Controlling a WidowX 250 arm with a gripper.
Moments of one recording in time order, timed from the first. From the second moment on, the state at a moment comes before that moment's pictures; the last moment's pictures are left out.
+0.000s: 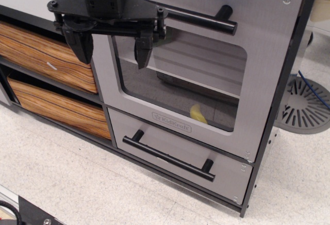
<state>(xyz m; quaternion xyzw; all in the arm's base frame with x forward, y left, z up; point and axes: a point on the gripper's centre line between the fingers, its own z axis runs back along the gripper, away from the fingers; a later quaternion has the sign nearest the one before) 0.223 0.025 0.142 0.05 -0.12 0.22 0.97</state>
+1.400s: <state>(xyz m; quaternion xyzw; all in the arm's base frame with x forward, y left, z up) 0.298 0.073 0.150 -0.10 -0.16 0.62 0.76</state>
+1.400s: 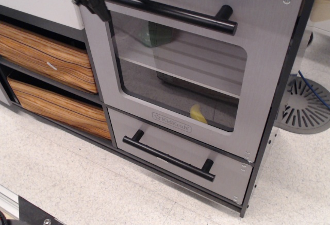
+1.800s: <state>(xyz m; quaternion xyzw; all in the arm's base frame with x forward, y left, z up) 0.308 0.081 0.135 -0.09 -0.17 0.63 0.75</state>
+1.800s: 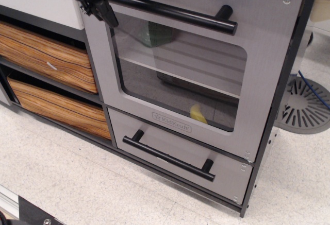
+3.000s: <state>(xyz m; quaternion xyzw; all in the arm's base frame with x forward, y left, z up) 0.266 0.066 0.141 -0.09 -0.15 0.56 0.81</state>
